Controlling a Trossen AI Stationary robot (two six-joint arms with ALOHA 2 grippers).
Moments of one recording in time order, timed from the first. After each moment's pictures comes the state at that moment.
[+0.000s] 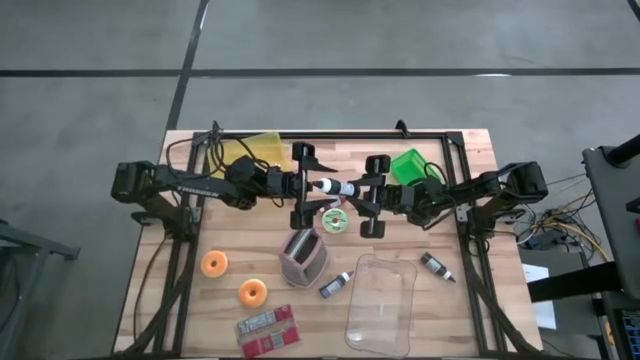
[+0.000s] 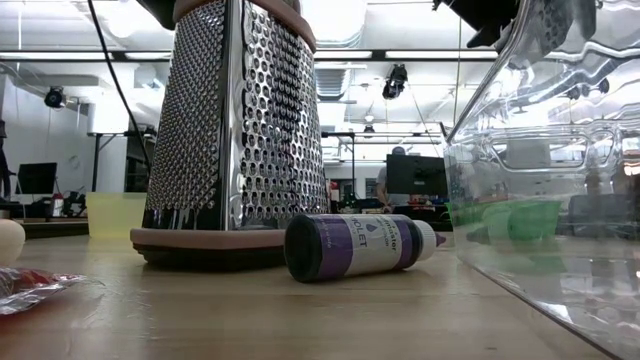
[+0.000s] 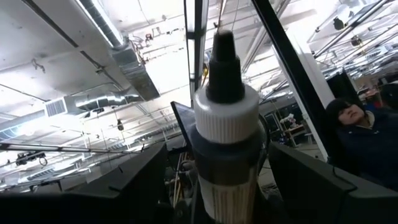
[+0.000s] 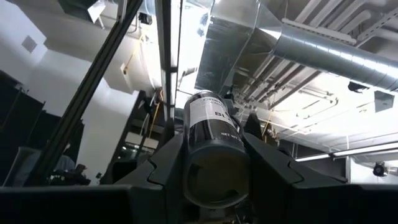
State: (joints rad) left arm 0.06 1.56 0.98 1.11 0.28 0.28; right arm 0.02 1.57 0.73 1.57 -0.09 -0.26
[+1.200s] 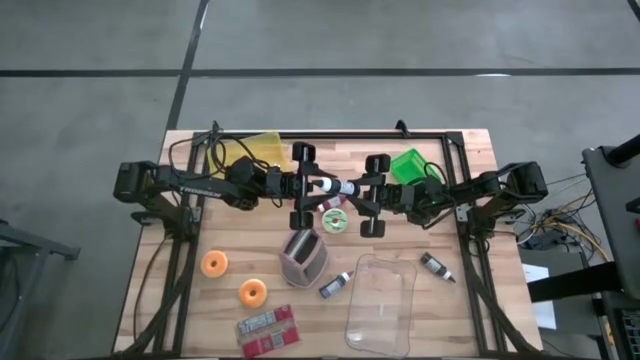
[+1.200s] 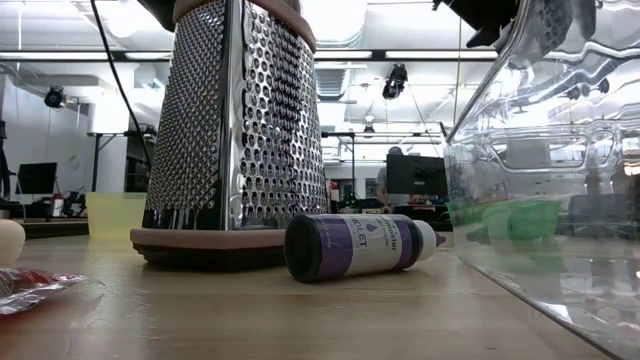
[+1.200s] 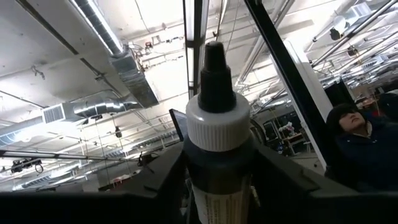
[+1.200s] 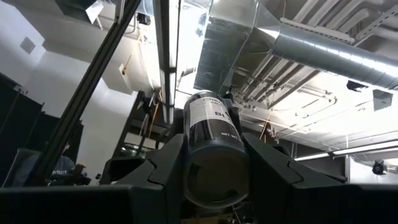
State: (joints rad) left arm 0.06 1.58 0.99 1.16 0.29 0.26; right arm 0.02 1.57 0.73 1.57 -0.09 -0.25
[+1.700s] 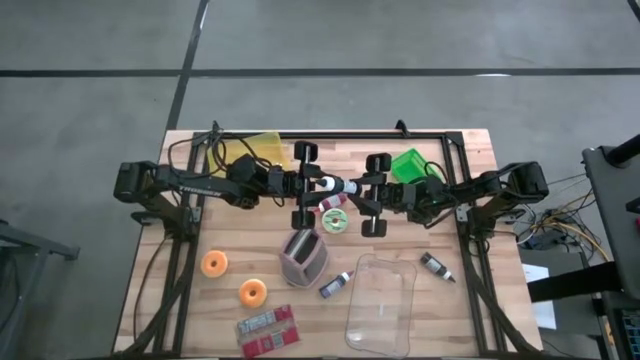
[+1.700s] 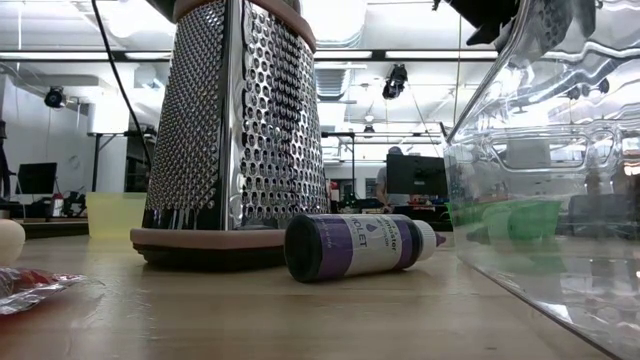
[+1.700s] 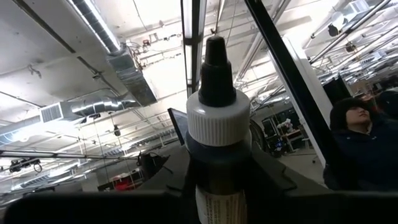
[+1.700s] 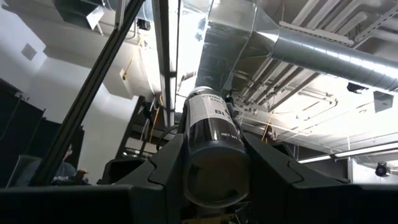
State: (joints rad) left arm 0.06 1.58 1.03 1.10 0.30 0.28; right arm 0.02 1.57 0.73 1.57 -0.09 -0.24
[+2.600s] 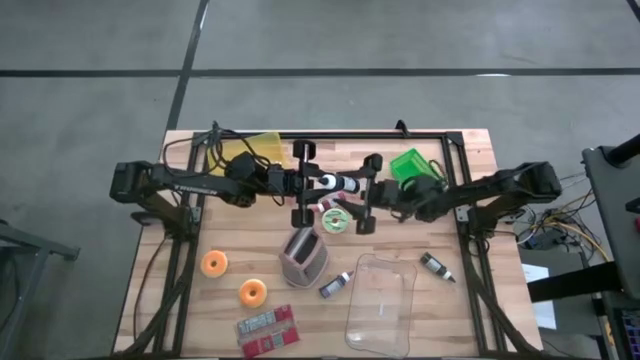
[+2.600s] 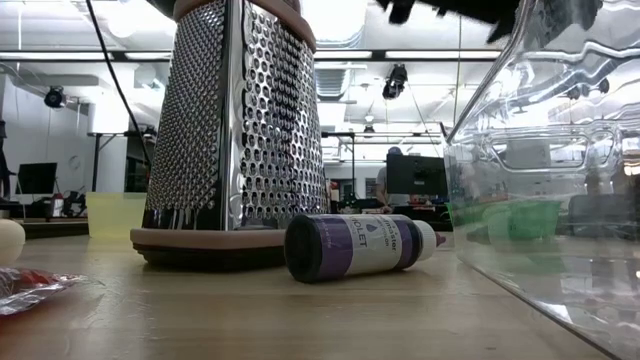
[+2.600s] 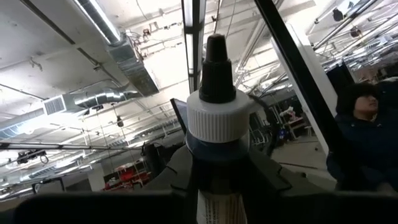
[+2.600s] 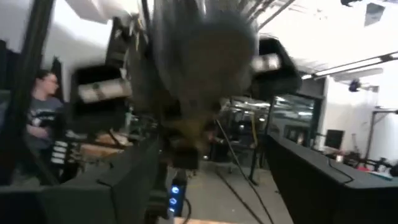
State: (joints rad) left arm 0.06 1.55 1.03 1.01 0.29 0.31; right arm 0.02 1.45 0.72 1.12 0.08 -0.21
